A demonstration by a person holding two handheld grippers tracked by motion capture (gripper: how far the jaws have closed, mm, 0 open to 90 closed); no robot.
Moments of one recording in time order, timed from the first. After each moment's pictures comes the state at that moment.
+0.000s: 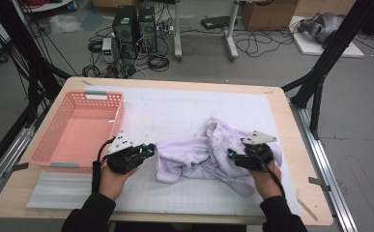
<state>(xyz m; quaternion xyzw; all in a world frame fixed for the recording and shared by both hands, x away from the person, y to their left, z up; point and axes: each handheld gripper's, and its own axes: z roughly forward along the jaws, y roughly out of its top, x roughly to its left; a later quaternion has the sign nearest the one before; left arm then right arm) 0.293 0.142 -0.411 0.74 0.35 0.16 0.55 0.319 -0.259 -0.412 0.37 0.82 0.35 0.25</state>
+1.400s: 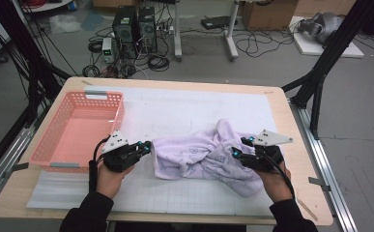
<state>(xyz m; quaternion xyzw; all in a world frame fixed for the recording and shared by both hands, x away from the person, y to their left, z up) 0.296 0.151 -0.411 0.73 0.35 0.18 0.55 0.296 -0.272 -0.371 0.34 0.81 0.42 0.24</state>
